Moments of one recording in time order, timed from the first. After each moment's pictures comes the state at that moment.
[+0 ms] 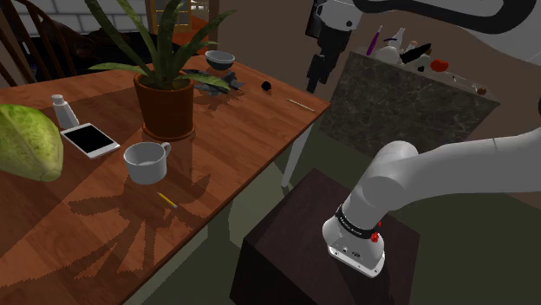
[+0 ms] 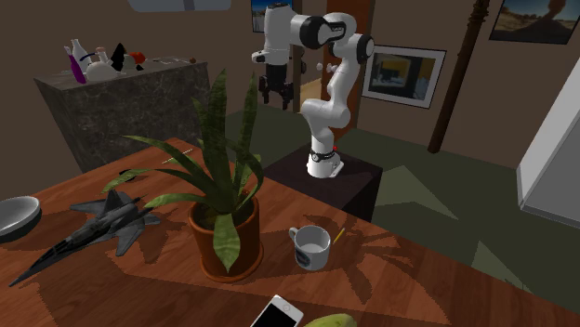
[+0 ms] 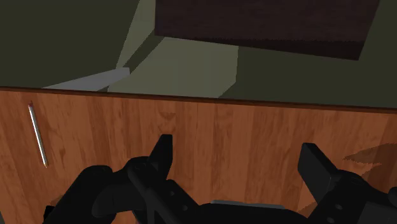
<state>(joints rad) 0.00 -0.83 -0.05 -2.37 -0.09 1.56 -0.12</state>
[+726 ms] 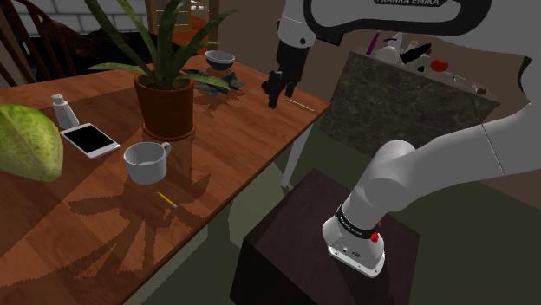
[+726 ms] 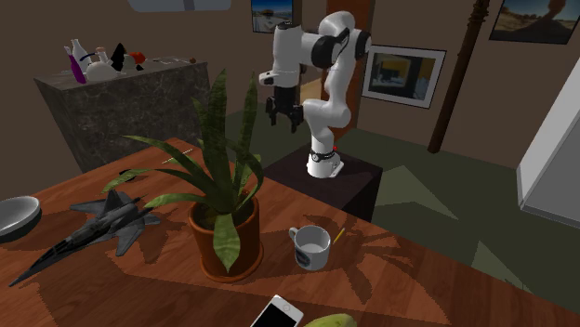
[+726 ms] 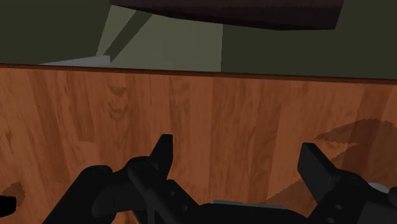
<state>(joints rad) 0.05 -0.66 0.10 -2.39 0.00 1.75 0.05</state>
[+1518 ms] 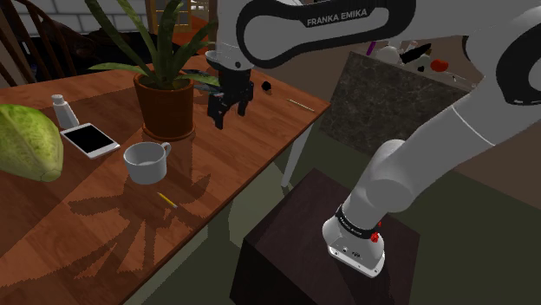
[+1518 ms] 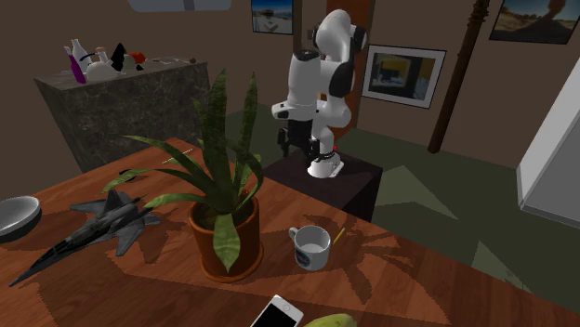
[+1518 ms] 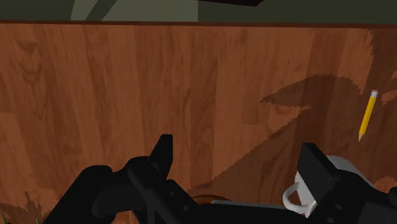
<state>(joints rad) 0.10 -0.32 0.30 -2.26 0.03 1.96 0.29</state>
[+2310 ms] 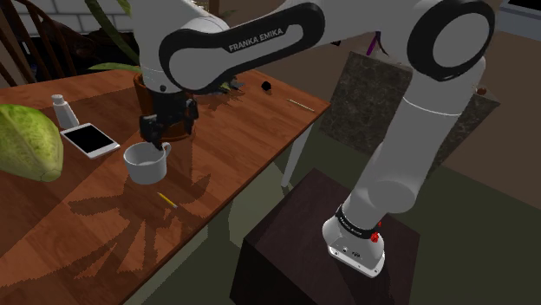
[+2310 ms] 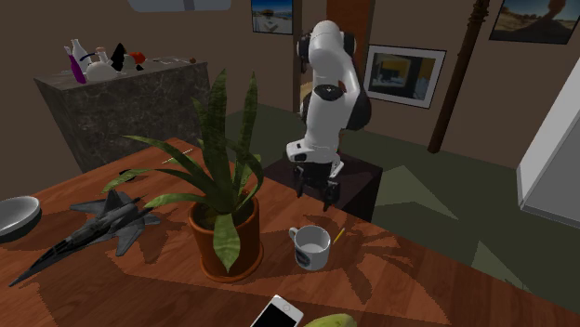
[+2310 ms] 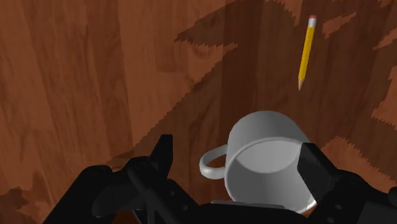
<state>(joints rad) 0.16 0.13 0.43 -1.93 -0.13 2.05 0.56</state>
